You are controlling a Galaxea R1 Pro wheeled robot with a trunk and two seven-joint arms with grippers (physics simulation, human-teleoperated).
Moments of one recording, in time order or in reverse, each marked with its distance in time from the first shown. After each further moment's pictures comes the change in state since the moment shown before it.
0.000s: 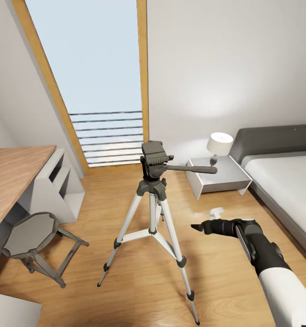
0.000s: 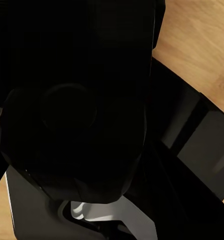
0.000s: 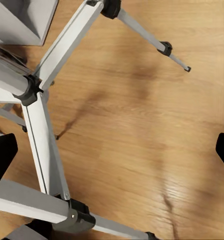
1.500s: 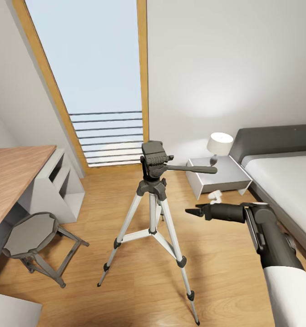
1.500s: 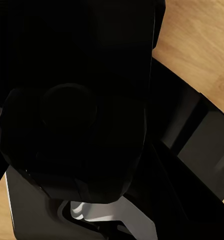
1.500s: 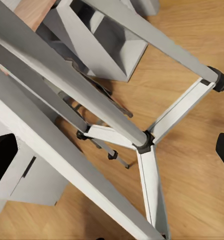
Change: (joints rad) left arm 0.000 0.000 0.001 0.000 0.002 0.000 0.000; right arm 0.001 0.015 -0.062 -0.336 0.005 0.227 0.404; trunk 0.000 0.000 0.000
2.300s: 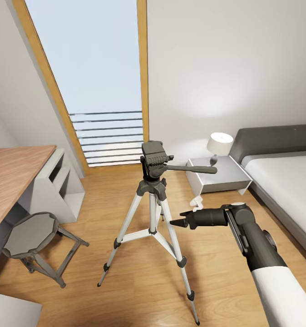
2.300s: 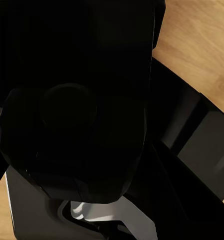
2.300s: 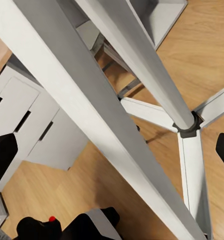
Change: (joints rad) left arm 0.000 0.000 0.000 0.000 0.000 0.000 0.000; right arm 0.000 0.029 0.193 0.015 -0.003 0.009 0.000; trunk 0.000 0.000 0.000
